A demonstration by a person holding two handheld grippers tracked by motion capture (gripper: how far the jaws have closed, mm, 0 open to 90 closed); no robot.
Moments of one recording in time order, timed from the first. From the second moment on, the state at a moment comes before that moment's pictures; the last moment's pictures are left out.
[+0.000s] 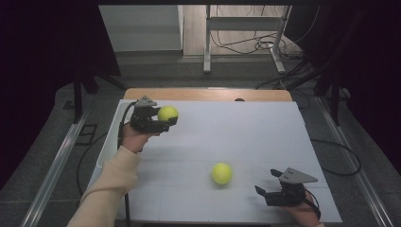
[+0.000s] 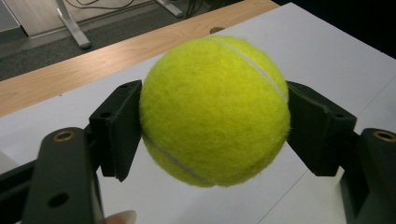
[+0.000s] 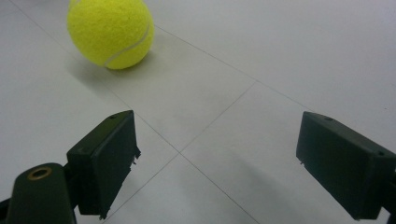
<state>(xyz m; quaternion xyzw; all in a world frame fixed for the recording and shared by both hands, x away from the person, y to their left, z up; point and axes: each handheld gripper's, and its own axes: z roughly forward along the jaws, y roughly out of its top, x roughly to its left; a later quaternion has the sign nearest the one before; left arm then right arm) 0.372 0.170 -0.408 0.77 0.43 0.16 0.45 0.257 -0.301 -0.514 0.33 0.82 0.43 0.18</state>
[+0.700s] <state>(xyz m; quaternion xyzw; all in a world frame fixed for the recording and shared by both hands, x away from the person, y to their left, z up) 0.369 0.181 -0.405 0.76 0.43 0.17 0.45 0.258 -0.300 -0.515 0.33 0.82 0.42 0.18</state>
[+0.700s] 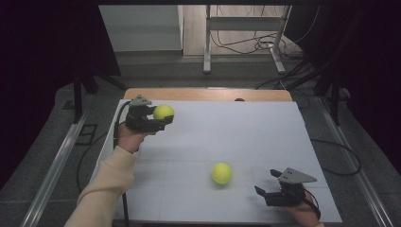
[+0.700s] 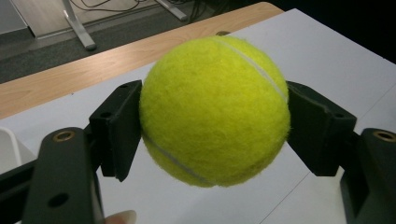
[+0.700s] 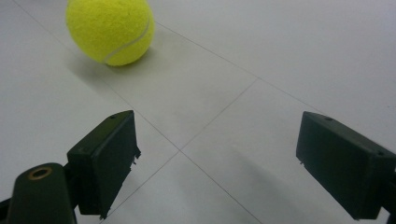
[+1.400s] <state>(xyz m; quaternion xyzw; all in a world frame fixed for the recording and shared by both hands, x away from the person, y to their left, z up) 0.367 0.190 -0.405 0.76 0.44 0.17 0.45 0.258 -0.300 -0.516 0.33 0.83 0.42 0.18</state>
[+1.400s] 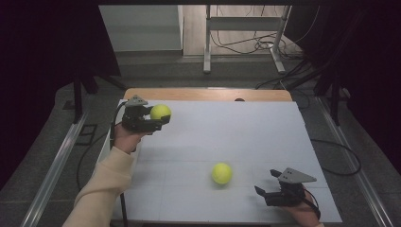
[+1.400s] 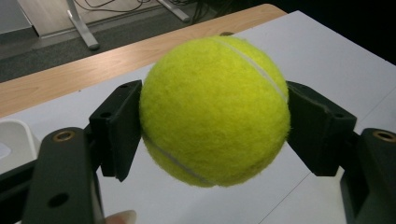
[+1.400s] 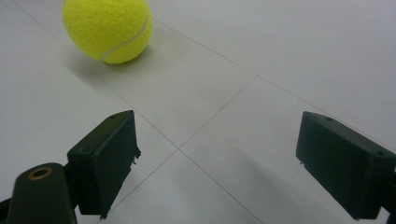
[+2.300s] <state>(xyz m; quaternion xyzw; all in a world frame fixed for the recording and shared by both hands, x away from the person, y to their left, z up) 0.366 0.196 -0.410 0.75 0.45 0.16 0.46 0.258 -0.300 -0.517 0.33 0.83 0.41 0.18</state>
